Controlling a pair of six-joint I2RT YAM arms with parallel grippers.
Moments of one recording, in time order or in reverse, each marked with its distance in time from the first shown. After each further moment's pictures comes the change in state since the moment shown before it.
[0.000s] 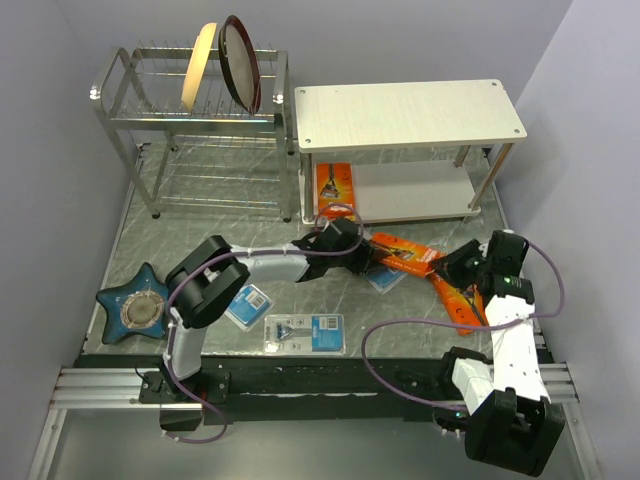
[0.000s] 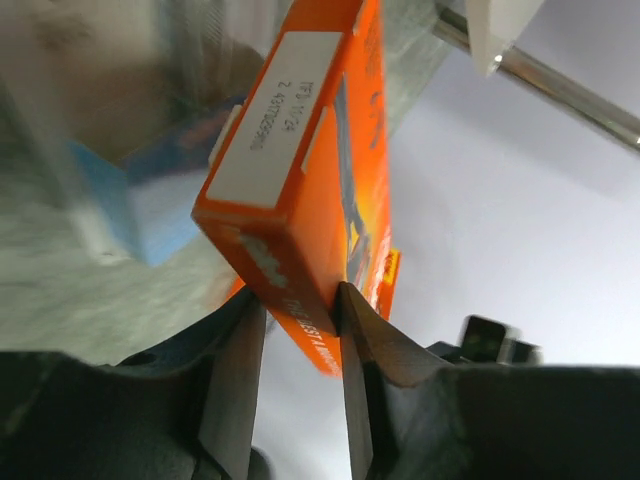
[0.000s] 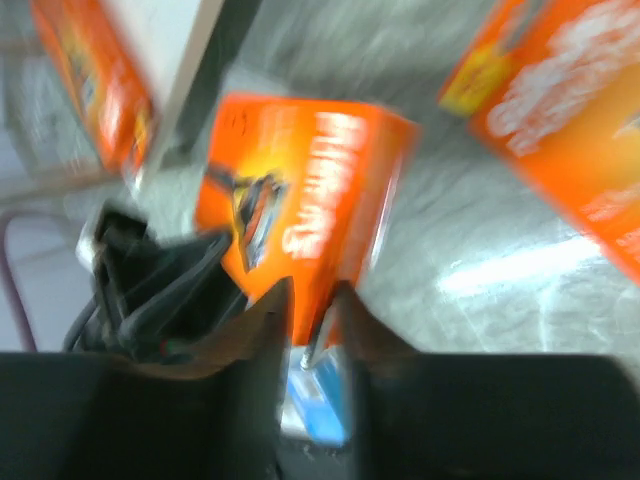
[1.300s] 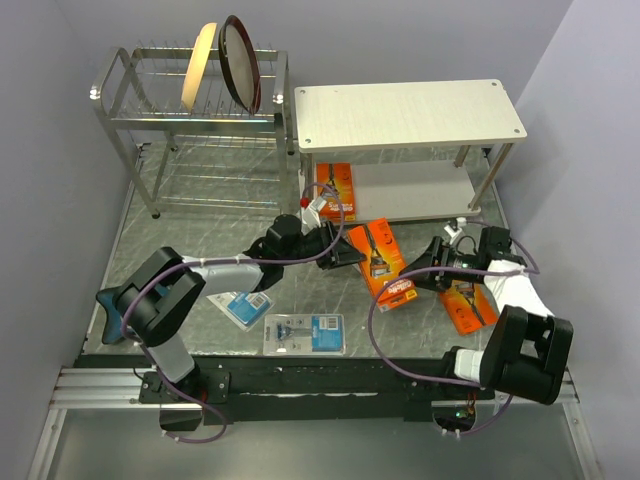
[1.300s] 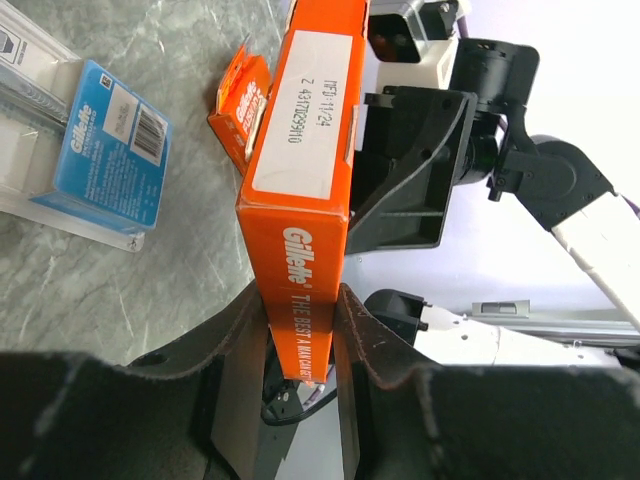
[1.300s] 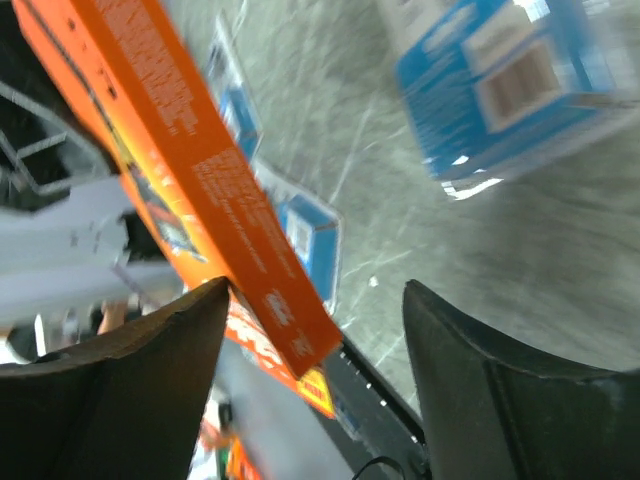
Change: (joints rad) left arm 0.152 -0.282 -0.389 0.512 0.392 0.678; right arm -0.031 0.384 0.027 -0.052 -0.660 -0.710
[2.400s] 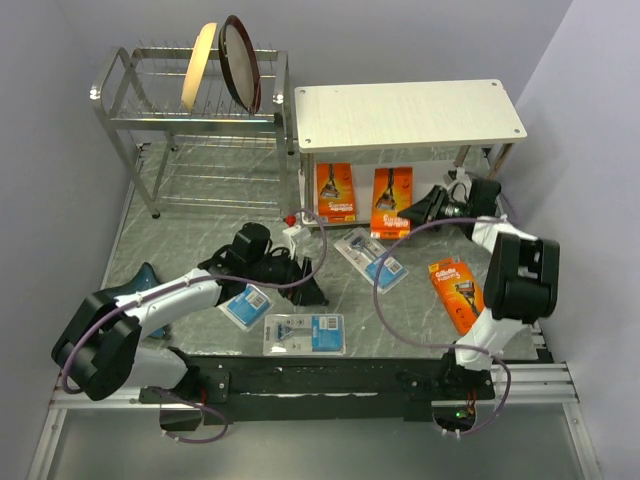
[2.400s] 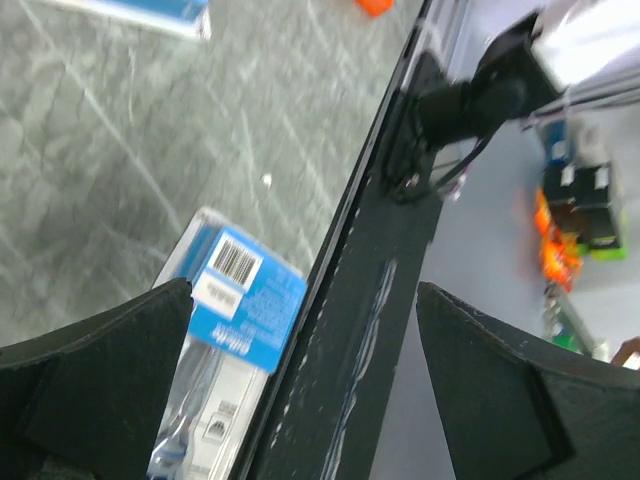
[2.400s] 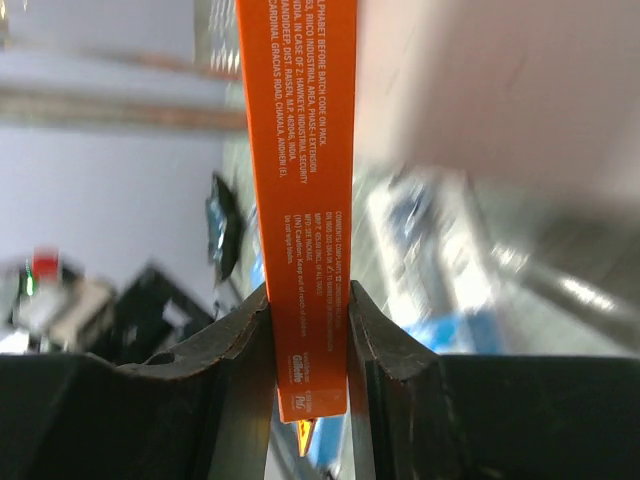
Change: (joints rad) left arm 0.110 -0.376 -0.164 -0.560 0.285 0.692; right arm 0.103 0.468 0.303 0.695 0.012 0.522
